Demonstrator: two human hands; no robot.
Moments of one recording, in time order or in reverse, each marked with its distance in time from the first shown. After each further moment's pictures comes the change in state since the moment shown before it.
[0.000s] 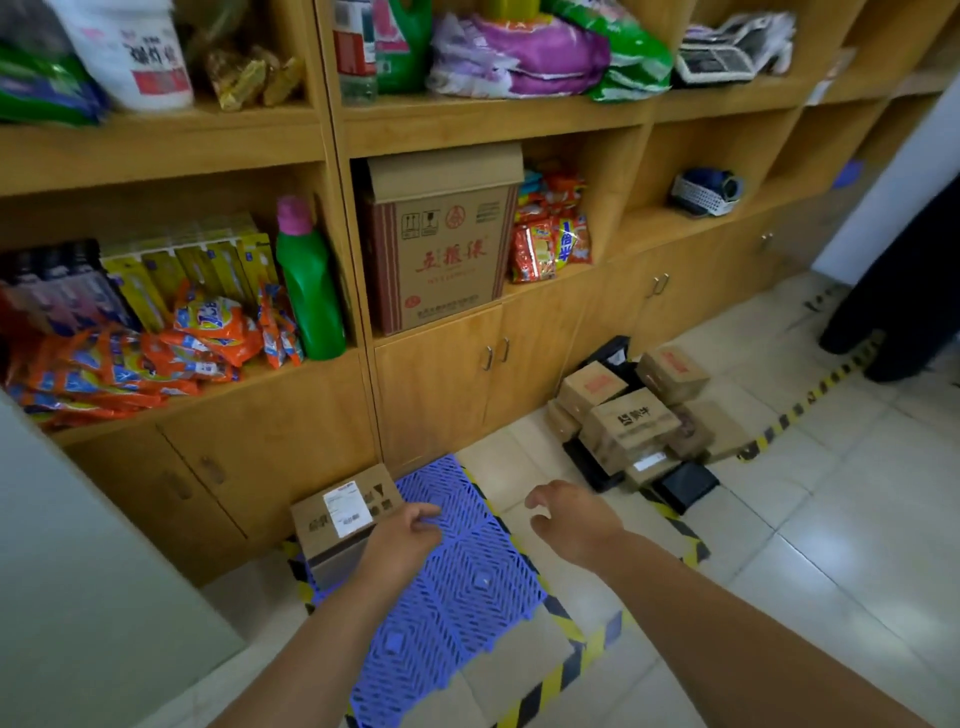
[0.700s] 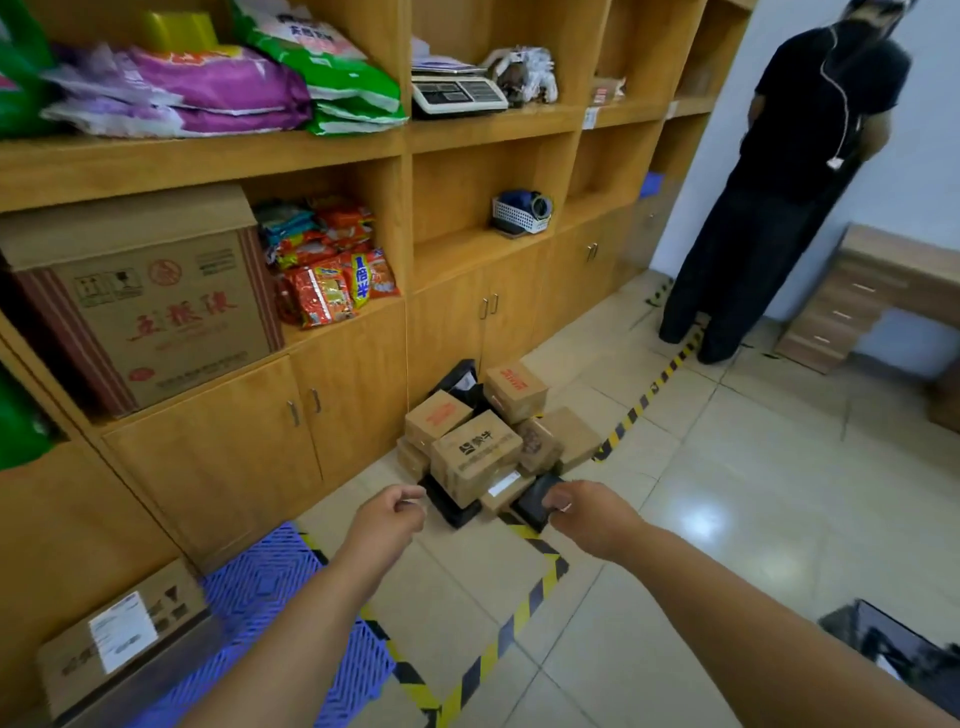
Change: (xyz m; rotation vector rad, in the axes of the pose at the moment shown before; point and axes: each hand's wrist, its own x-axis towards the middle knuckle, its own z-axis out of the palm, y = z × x) left_hand 0.064 0.232 0.311 -0.114 -0.096 0.157; right_hand -0.080 0.366 -0.161 0.093 0.116 0.235
